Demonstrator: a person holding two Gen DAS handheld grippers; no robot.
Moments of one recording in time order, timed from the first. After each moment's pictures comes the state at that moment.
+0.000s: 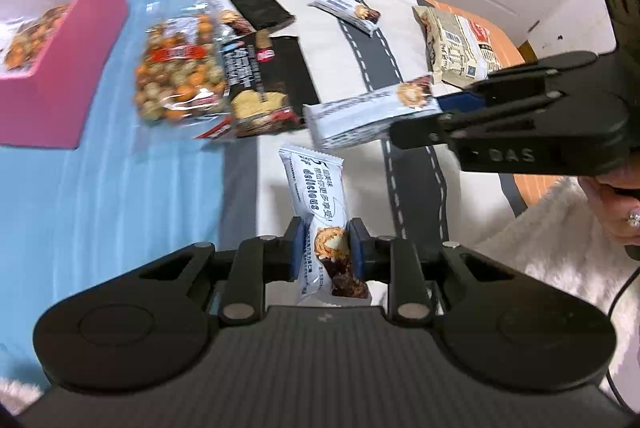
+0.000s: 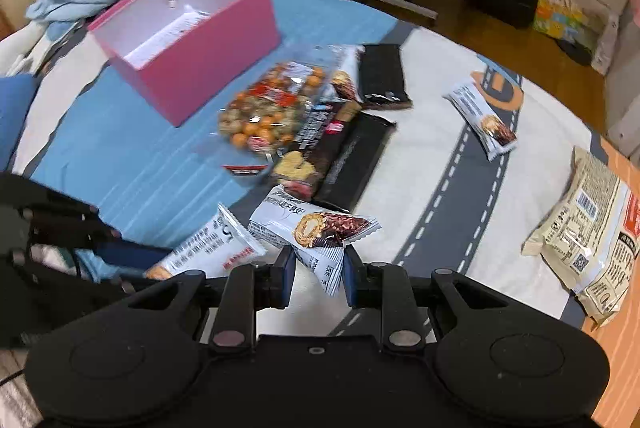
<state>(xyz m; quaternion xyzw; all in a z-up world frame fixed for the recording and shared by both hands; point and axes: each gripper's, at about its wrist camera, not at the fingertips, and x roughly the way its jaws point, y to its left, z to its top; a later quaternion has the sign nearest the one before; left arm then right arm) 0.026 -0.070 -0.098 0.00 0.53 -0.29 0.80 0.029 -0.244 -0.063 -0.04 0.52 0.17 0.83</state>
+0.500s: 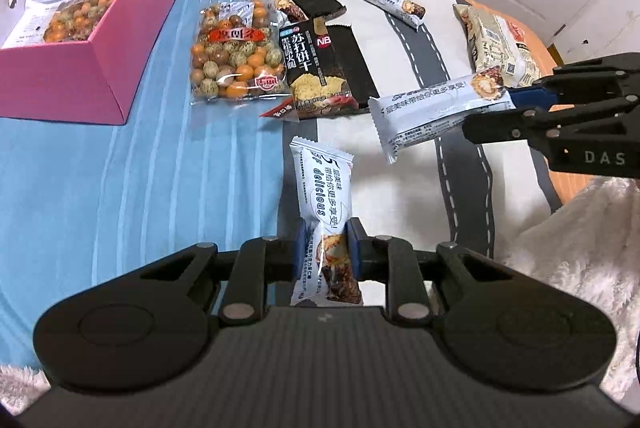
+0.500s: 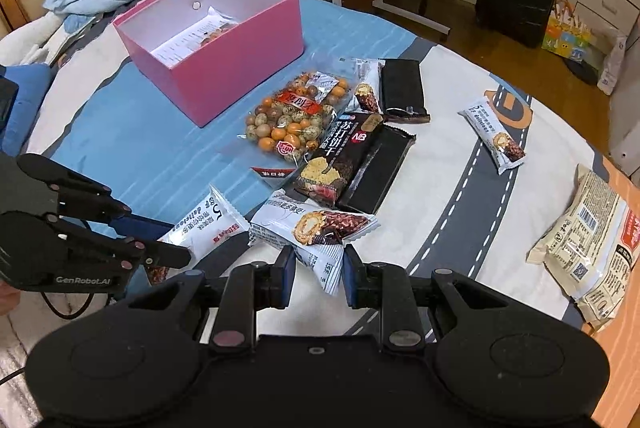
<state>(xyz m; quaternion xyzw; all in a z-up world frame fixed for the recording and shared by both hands) 0.030 -0.040 -0.111 0.01 0.54 -0.25 0.80 0.014 -0.230 -0.050 -0.05 0.51 0.18 0.84</state>
